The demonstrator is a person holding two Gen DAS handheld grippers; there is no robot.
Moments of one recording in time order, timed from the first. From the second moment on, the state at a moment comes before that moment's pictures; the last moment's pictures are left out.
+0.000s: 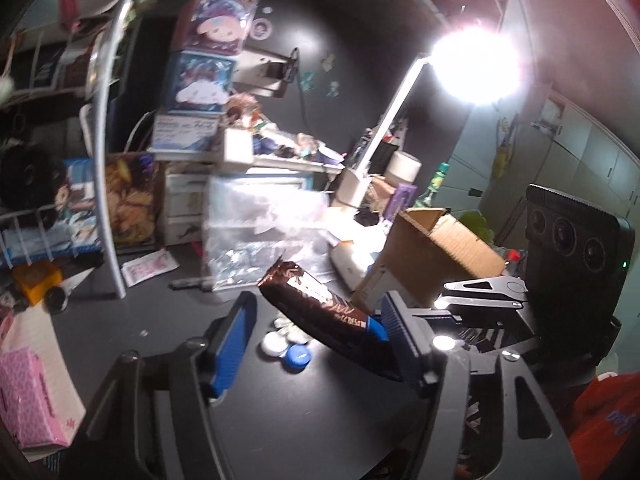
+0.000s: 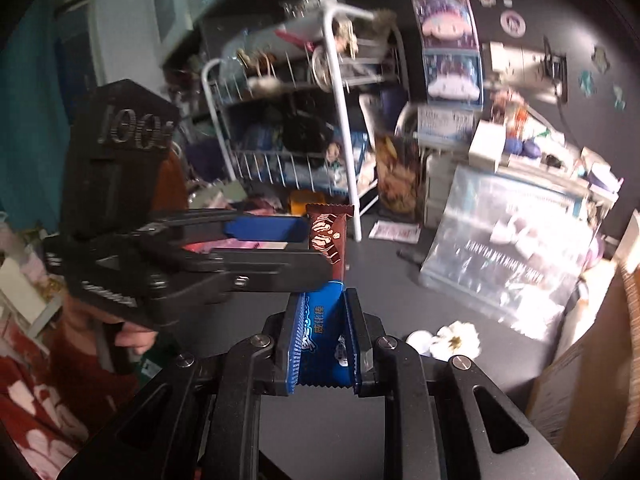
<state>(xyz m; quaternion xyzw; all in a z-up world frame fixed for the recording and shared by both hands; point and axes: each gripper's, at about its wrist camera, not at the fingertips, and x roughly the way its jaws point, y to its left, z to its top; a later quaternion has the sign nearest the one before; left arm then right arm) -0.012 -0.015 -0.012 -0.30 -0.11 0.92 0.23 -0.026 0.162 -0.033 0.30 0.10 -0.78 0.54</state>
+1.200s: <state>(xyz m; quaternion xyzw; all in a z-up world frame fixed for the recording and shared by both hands) -0.107 0.175 0.042 -0.33 -0.03 0.88 0.35 -0.120 0.348 0.008 0.35 0.06 -0.85 0.40</state>
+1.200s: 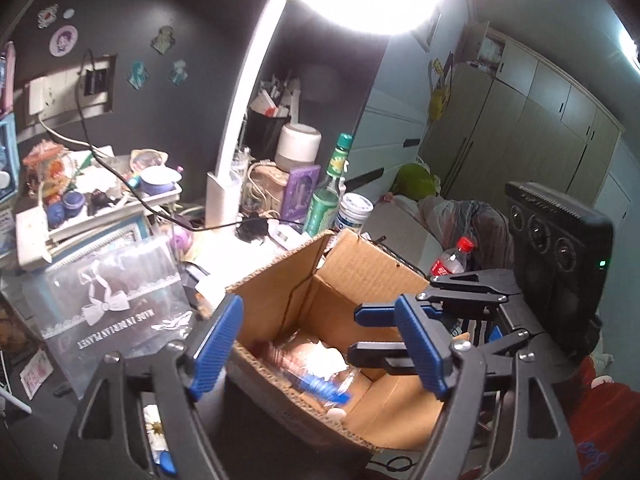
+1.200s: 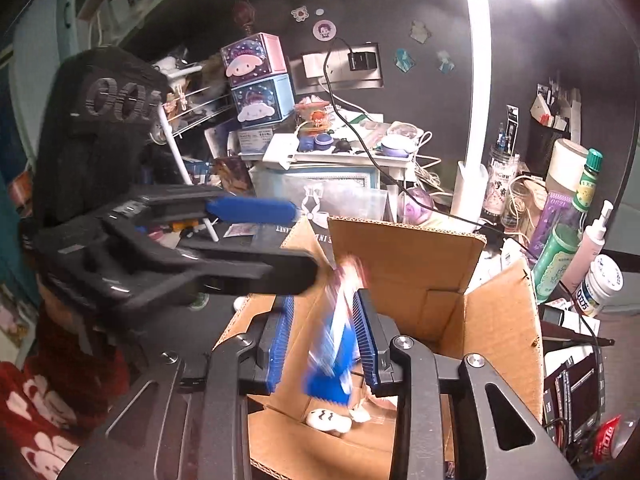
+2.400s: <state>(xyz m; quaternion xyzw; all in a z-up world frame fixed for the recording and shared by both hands) -0.017 -0.043 -0.034 -0.28 -0.06 0.95 0.15 -0.084 0.144 -0.123 0.39 0.18 -0.82 0.38</state>
